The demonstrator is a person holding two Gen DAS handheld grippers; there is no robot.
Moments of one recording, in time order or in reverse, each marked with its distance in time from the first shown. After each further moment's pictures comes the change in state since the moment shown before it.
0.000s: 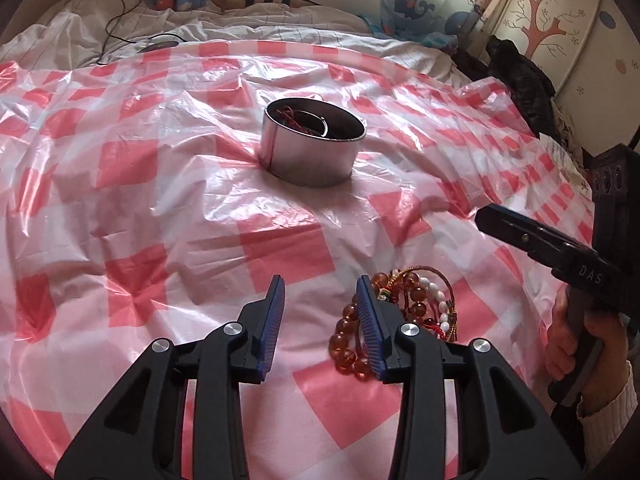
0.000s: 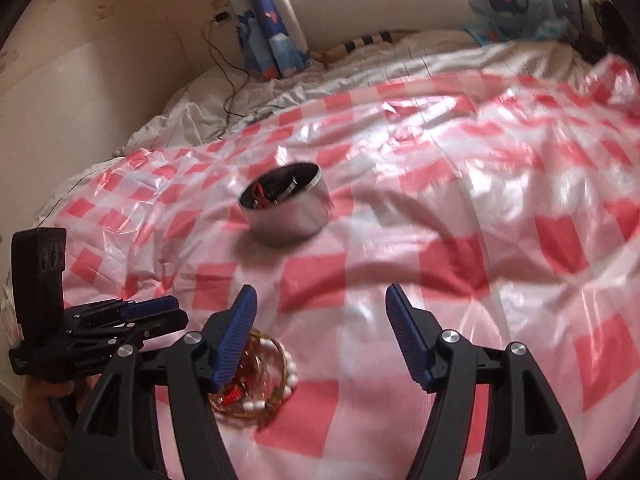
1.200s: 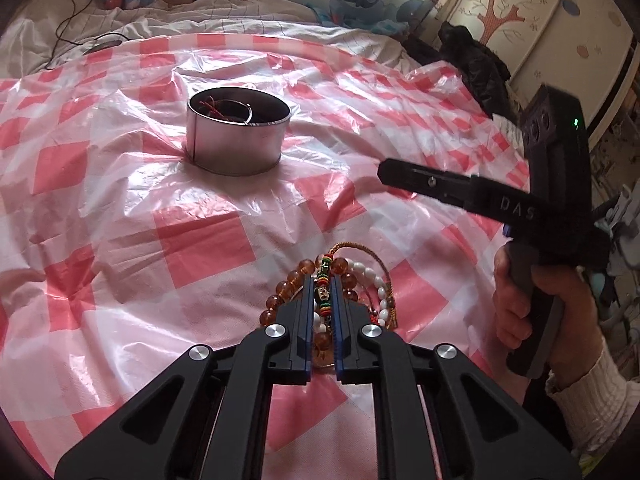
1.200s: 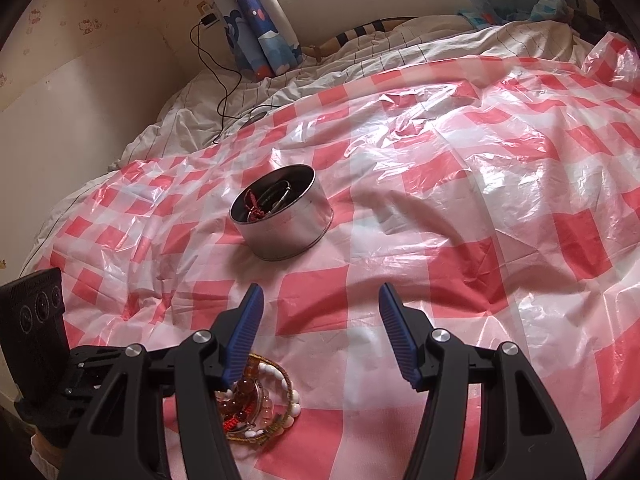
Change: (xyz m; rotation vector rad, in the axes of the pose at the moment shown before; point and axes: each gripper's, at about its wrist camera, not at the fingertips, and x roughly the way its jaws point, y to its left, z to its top) left arm 0.000 -0.020 -0.004 0.042 0.013 -0.172; right arm 0.015 -0.002 0.015 0.017 -0.008 0.025
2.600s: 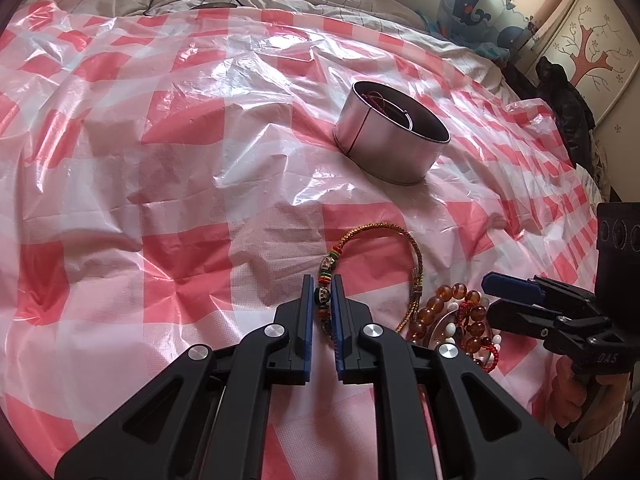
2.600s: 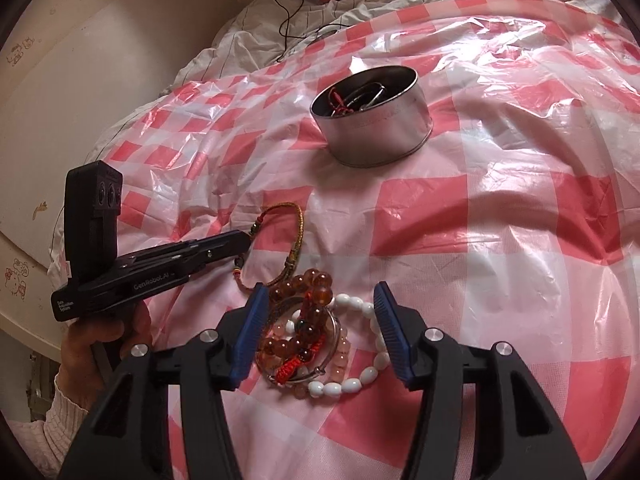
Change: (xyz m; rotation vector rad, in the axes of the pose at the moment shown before) left arm 0.006 0.072 0.003 -0.214 0.026 0.245; right arm 0.036 0.033 -0.028 -0.086 0.271 0.230
